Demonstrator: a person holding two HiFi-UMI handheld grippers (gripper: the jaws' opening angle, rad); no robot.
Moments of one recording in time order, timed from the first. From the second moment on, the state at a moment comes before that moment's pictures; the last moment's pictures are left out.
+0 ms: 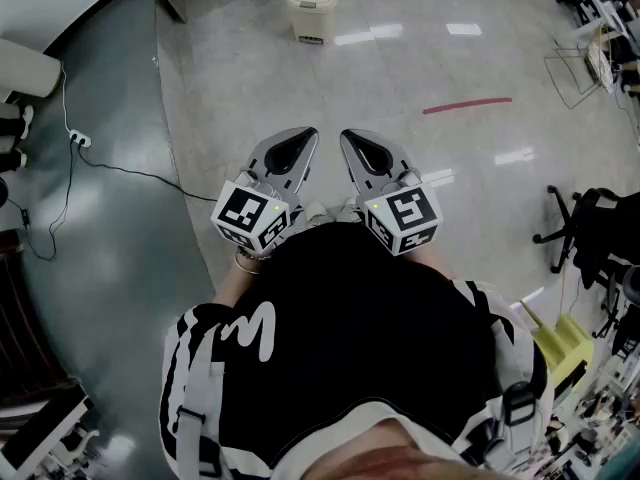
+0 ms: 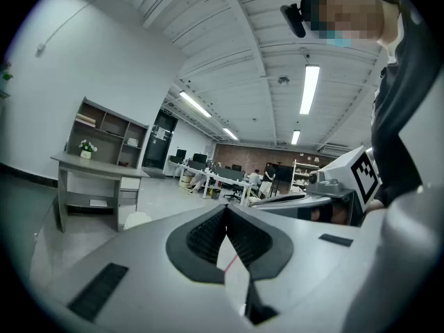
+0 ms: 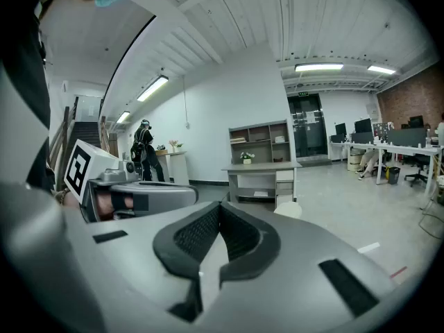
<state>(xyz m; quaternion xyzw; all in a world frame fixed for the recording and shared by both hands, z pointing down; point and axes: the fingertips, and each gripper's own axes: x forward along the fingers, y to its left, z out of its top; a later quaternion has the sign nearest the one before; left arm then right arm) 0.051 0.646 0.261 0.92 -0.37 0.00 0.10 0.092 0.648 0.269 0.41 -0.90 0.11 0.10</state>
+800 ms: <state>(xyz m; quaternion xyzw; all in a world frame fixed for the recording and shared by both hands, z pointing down) 0.044 0.651 0.259 0.93 -0.36 -0.02 0.11 0.088 0.649 0.268 0.42 -0.90 0.12 0.09</state>
